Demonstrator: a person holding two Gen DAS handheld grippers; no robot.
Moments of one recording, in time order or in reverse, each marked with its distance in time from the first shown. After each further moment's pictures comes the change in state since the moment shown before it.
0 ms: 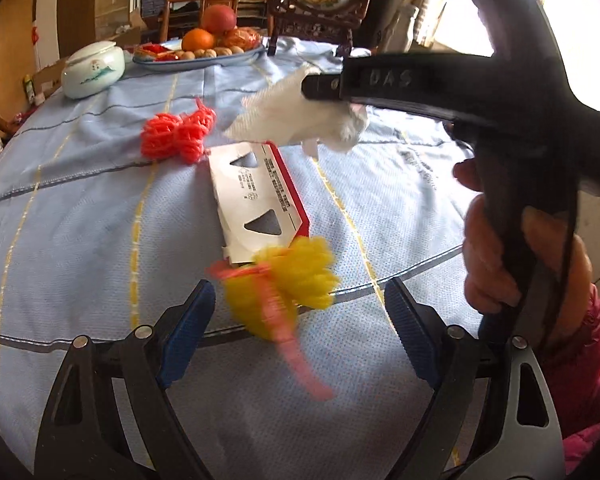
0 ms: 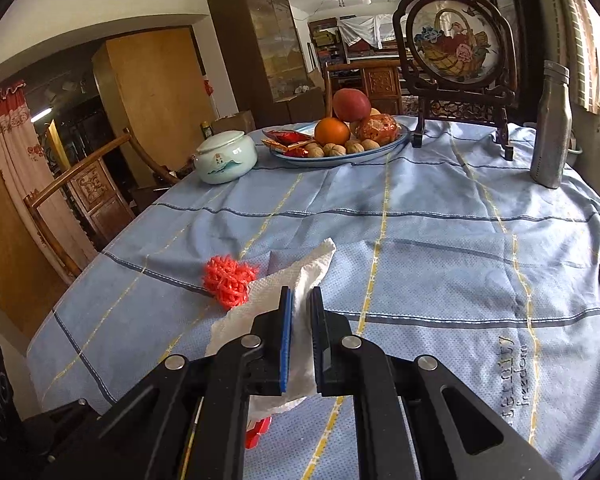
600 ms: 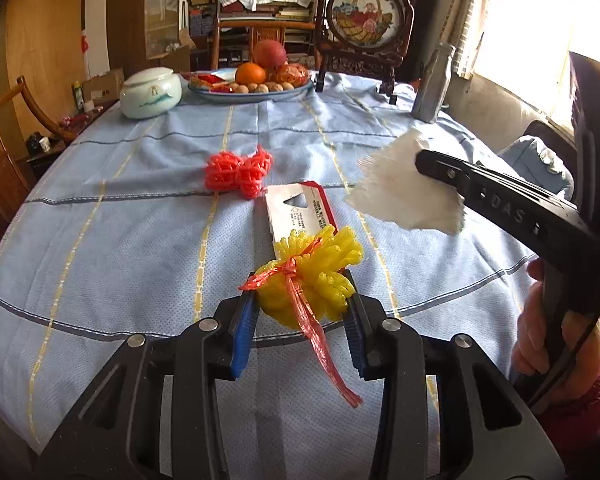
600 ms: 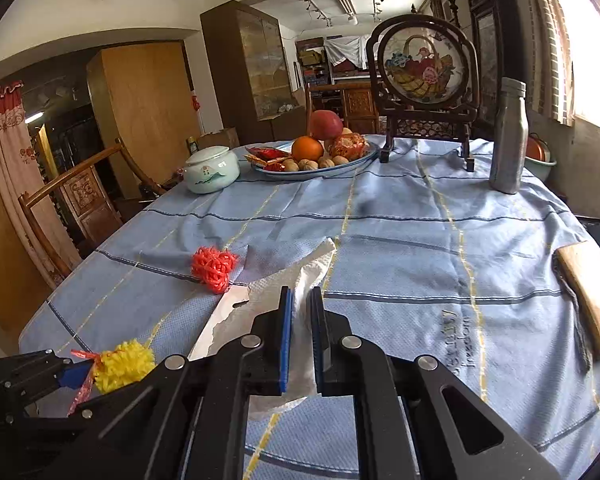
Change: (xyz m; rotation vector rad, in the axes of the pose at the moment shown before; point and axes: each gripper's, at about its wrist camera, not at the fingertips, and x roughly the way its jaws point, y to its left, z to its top) left arm -0.047 0.001 0.005 -0.061 -0.119 0.155; right arm -0.068 -0.008 -0.032 -0.027 -0.089 -0.088
